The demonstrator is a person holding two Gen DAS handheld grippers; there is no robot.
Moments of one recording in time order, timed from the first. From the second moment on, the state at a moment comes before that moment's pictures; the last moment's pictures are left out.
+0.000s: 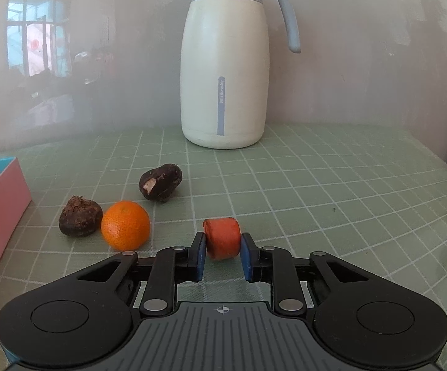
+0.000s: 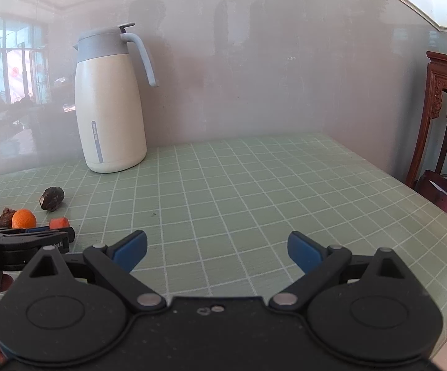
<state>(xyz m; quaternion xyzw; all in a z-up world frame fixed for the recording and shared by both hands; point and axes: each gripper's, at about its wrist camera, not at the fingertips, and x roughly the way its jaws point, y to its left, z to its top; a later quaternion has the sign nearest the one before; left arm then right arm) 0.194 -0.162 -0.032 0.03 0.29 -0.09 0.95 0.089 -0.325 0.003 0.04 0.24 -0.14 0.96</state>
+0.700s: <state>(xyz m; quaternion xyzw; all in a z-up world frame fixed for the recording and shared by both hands) 0.166 -0.117 0.007 0.03 0.22 -0.06 0.97 0.098 -0.307 0.009 0.04 0.23 -0.12 0.96</state>
